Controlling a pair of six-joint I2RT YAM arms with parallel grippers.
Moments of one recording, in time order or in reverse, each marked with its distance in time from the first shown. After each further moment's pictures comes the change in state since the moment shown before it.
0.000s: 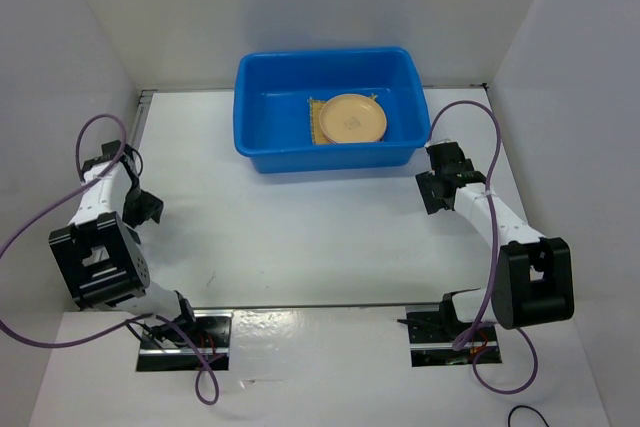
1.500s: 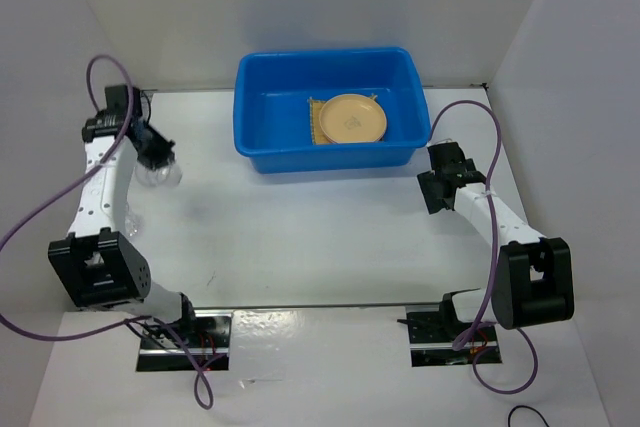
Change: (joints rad) left arm -0.168 -0.047 0.269 0.022 0.248 0.031; right arm 0.000 0.000 0.000 0.000 0.034 0.004
